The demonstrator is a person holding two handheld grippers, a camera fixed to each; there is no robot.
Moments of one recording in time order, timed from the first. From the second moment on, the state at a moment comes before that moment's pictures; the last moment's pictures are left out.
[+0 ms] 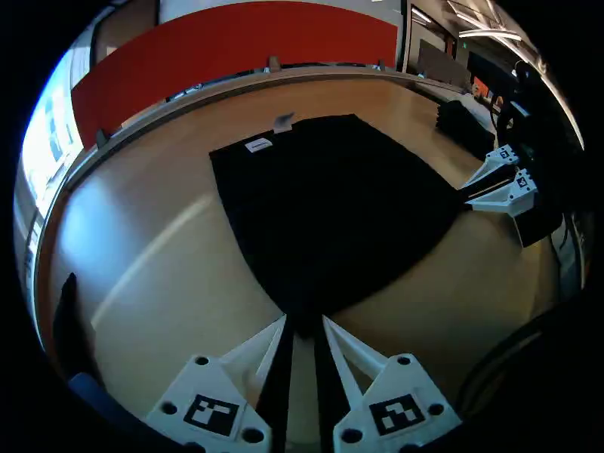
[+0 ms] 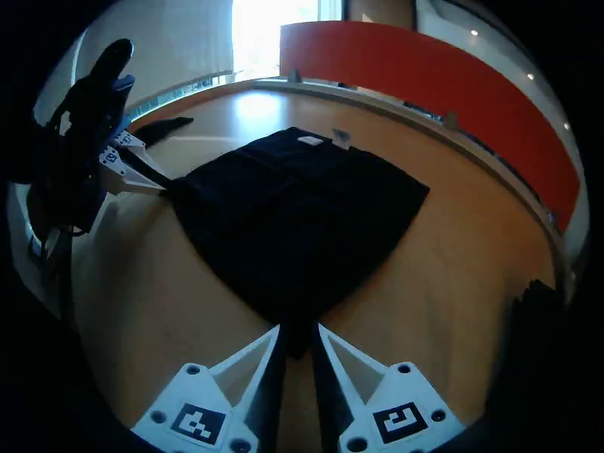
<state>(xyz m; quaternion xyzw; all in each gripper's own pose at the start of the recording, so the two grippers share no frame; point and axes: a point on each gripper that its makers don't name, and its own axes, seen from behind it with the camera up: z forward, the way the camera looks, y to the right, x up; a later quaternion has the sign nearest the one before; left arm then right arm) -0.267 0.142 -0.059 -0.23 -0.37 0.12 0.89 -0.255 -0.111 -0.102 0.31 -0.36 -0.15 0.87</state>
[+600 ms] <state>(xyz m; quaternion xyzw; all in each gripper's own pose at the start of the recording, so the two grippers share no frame) -0.255 0.158 -0.068 -0.23 -0.36 0.10 0.90 -0.237 -0.099 -0.094 0.28 -0.35 -0.15 0.88</state>
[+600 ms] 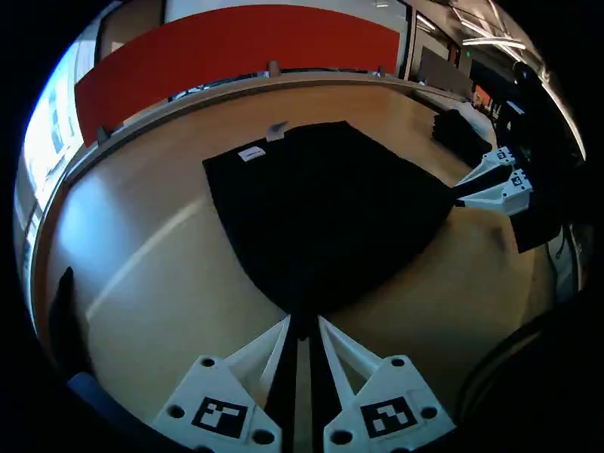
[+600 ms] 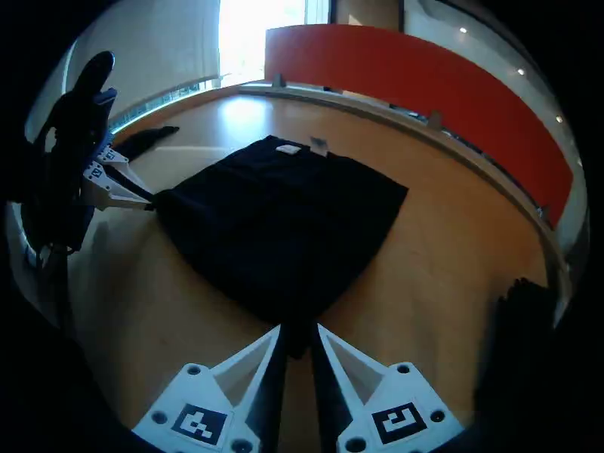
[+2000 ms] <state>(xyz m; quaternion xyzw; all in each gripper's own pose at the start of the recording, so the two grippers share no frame) -0.146 0.155 -0.107 -0.21 -0.36 0.05 0.91 -0.115 -0.104 -0.115 0.29 -0.30 -0.14 0.90</state>
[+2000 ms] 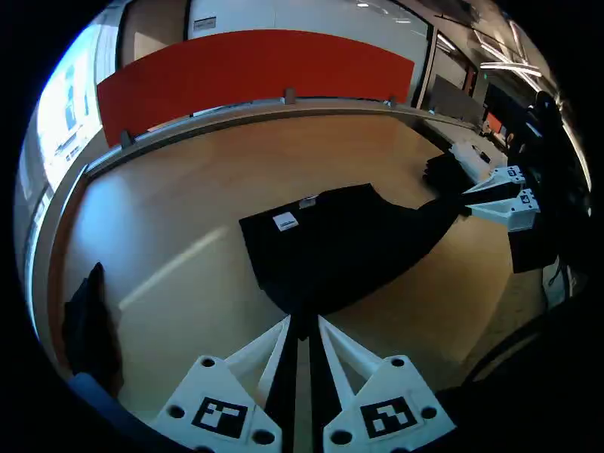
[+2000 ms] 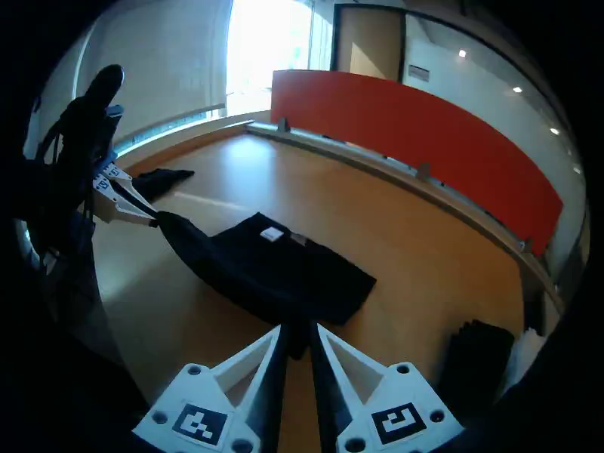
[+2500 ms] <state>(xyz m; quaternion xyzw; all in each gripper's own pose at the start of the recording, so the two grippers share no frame) -0.146 0.158 -0.107 -0.21 -0.37 0.05 0.91 -0.117 -0.101 -0.118 0.29 -0.30 -0.14 0.89</state>
